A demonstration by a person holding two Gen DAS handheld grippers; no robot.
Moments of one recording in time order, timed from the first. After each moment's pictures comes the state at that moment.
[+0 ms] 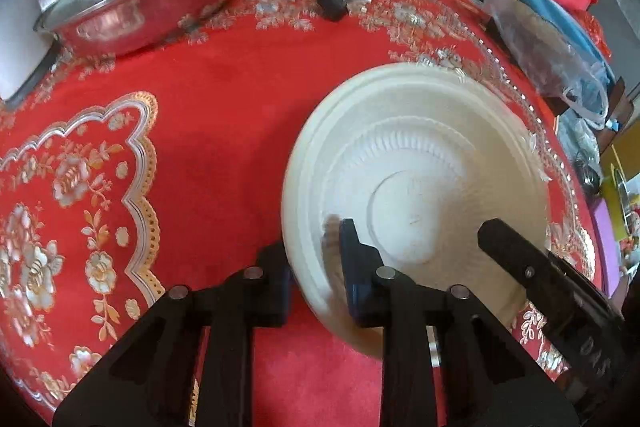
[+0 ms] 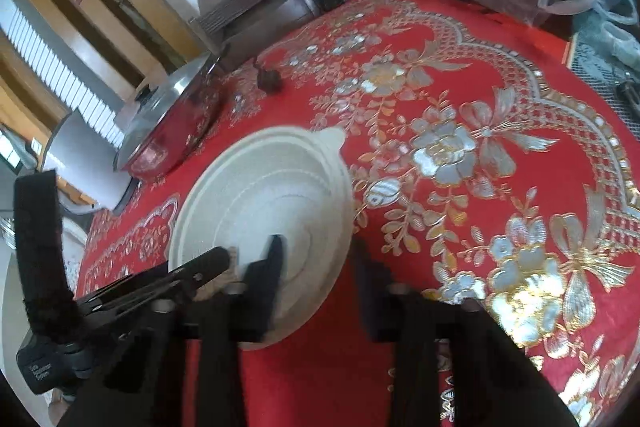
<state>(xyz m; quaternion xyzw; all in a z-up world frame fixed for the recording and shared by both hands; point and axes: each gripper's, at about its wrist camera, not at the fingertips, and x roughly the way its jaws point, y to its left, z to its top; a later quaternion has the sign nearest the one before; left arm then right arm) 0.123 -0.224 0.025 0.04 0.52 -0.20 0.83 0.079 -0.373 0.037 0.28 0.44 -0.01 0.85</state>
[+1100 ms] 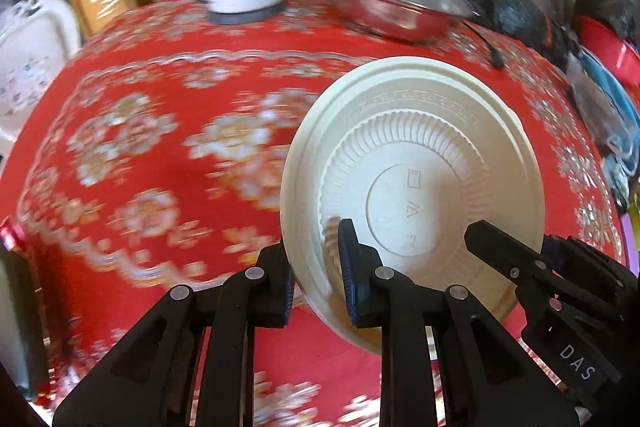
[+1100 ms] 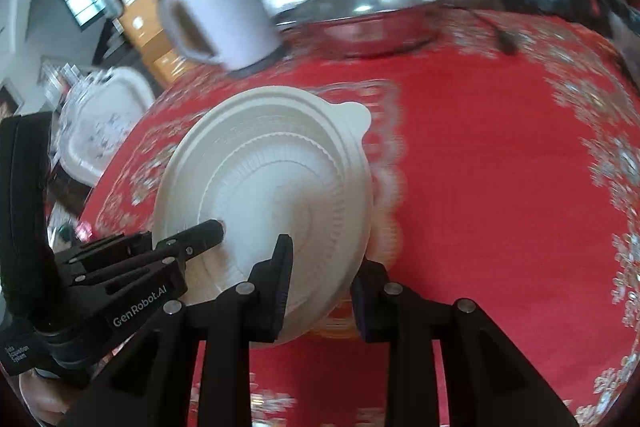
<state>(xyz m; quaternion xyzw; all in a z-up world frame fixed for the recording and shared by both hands) 0.025 0.020 0.066 -0.02 0.48 -0.04 0.87 0.053 -0.157 0.073 0.12 0.47 0.18 0.86</state>
